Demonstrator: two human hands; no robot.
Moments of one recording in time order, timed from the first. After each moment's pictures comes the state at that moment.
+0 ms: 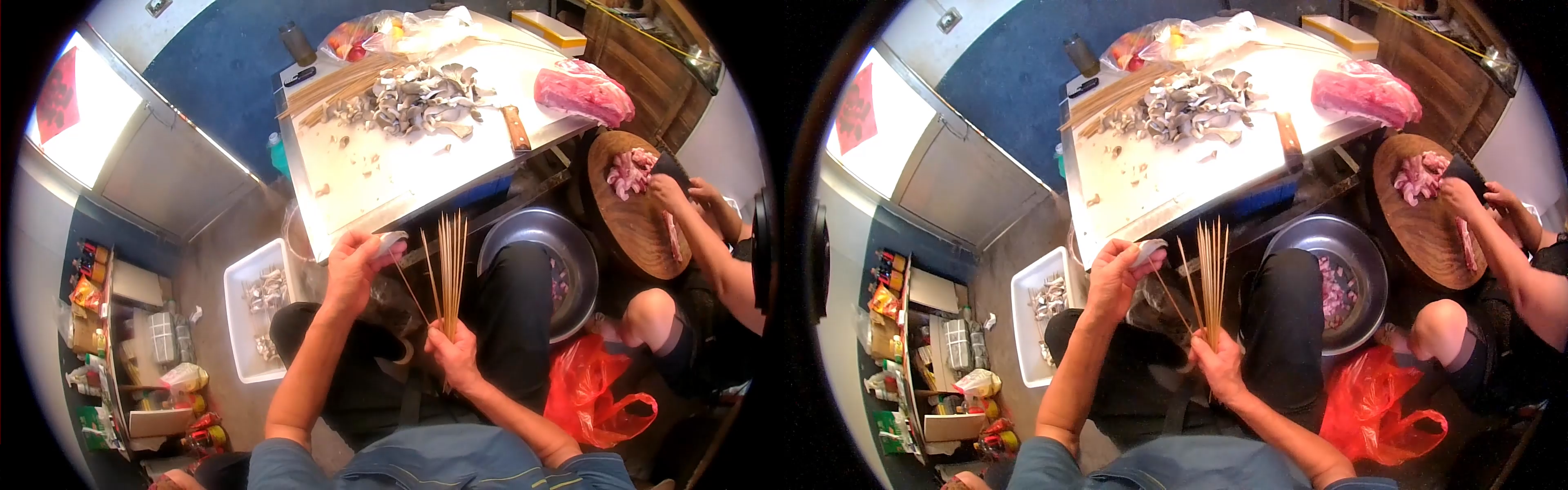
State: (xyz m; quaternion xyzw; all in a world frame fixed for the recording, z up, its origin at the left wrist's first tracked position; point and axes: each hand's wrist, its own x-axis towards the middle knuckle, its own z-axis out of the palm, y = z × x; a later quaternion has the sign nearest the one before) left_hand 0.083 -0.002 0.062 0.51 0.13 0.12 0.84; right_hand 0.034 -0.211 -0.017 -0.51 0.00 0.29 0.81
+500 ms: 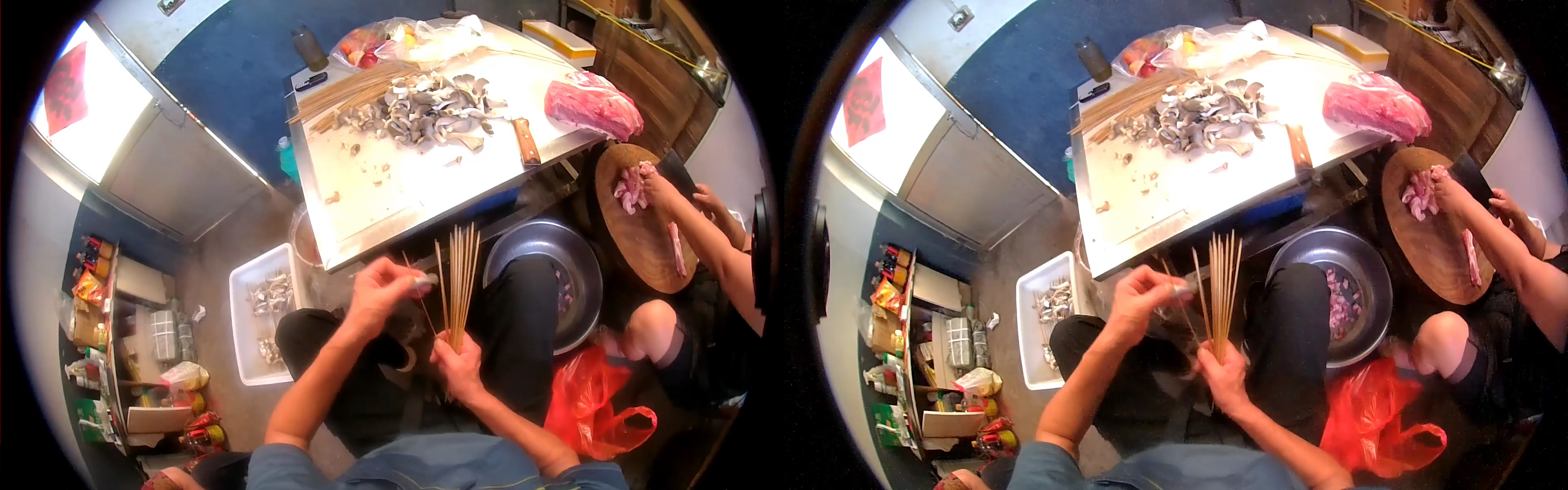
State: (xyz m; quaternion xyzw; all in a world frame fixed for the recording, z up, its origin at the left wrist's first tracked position) left_hand 0.067 -0.024 0.056 0.62 0.12 0.05 0.78; right_hand 0.032 -0.211 -0.013 -0.53 0.01 0.29 0.80
